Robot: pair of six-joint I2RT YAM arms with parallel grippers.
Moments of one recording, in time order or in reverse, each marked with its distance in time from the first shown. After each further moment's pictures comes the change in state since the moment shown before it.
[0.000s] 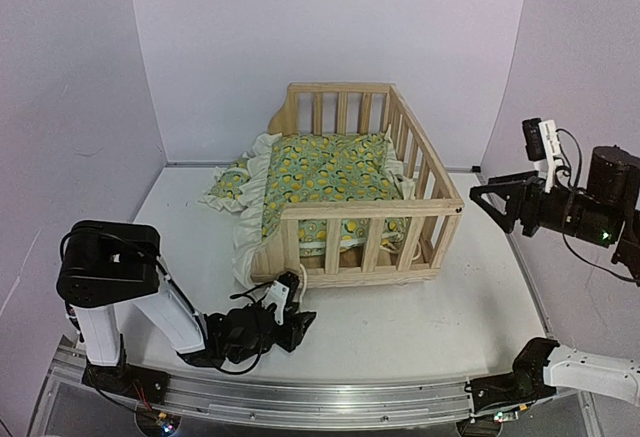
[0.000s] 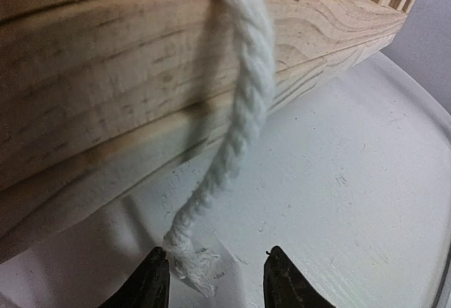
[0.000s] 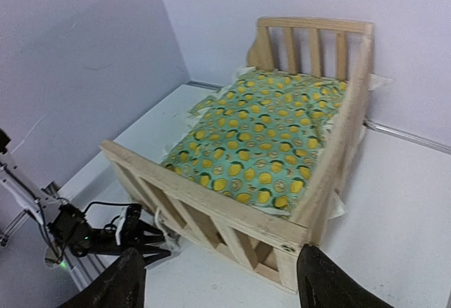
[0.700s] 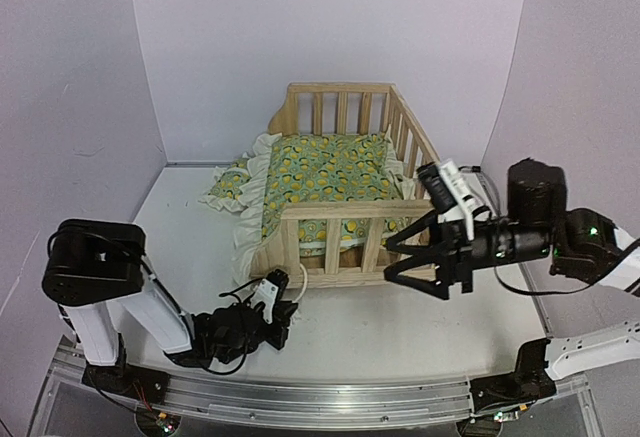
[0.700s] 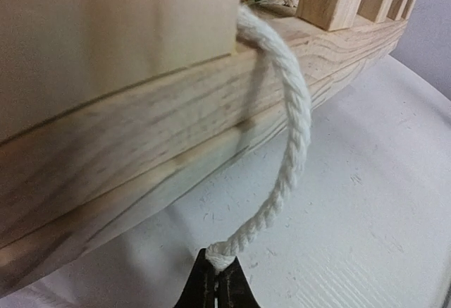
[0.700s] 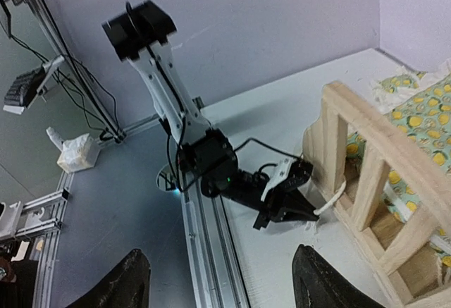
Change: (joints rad) left arm -0.002 -0.025 -0.050 0.064 -0.076 0.115; right arm 0.399 0.208 -0.105 0.298 -0.312 -0.016
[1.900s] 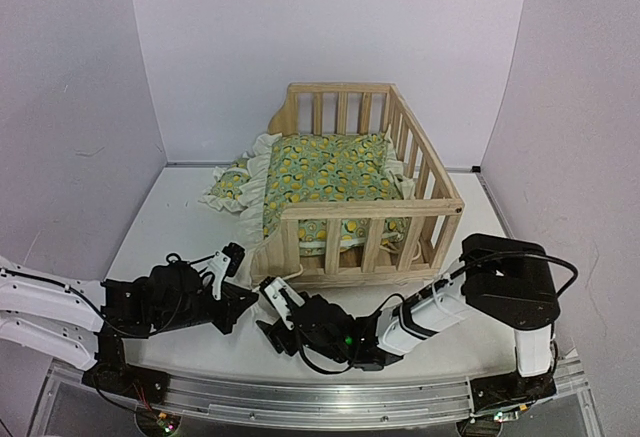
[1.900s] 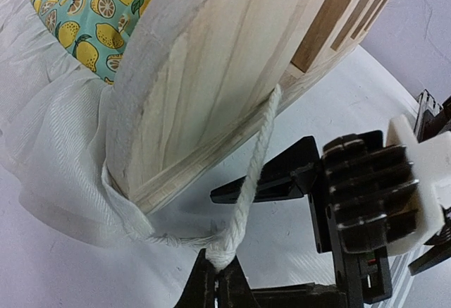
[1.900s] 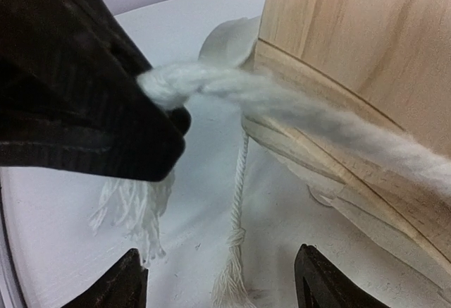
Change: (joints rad) left arm 0.145 -0.867 -0.094 -0.879 0.314 -0.071; right arm 0.309 1.184 -0.003 1.026 0.812 -0.037
